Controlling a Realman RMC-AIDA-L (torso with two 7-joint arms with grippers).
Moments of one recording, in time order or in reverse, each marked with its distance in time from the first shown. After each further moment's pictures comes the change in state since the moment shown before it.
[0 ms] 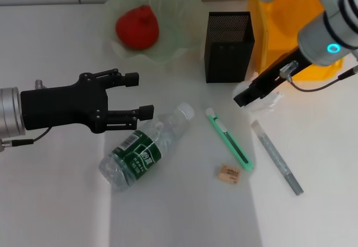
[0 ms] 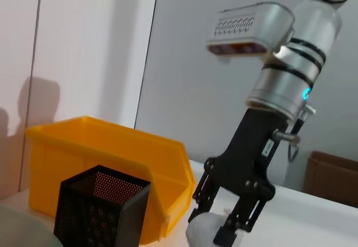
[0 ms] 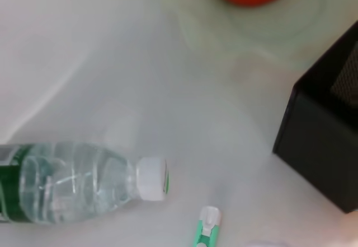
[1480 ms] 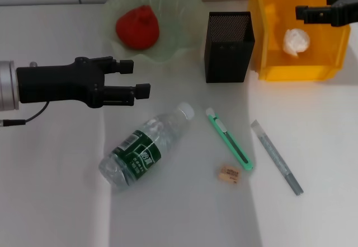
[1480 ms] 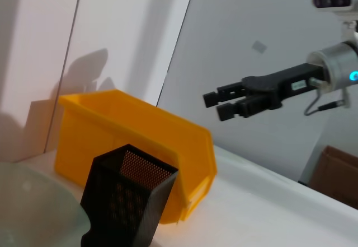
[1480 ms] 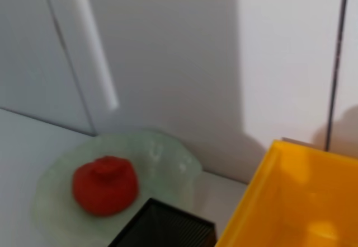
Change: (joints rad) left arm -0.021 -0.008 0.005 0.197 0.085 -0.028 -0.360; right arm -0.436 -0.004 0.220 -0.355 0.362 0.292 -0.240
